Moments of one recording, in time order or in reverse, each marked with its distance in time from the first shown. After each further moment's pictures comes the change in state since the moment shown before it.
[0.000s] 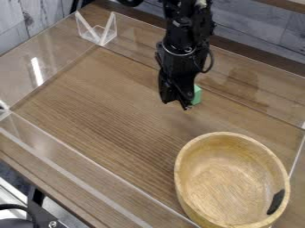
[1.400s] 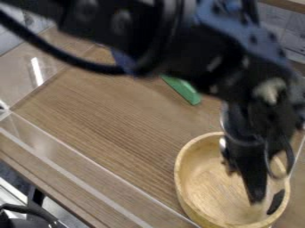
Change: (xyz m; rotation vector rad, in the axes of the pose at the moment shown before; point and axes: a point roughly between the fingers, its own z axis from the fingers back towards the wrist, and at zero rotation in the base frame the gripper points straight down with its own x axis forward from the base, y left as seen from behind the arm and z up) arm 0.011 -0.152 0.062 -0.013 -0.258 -0.255
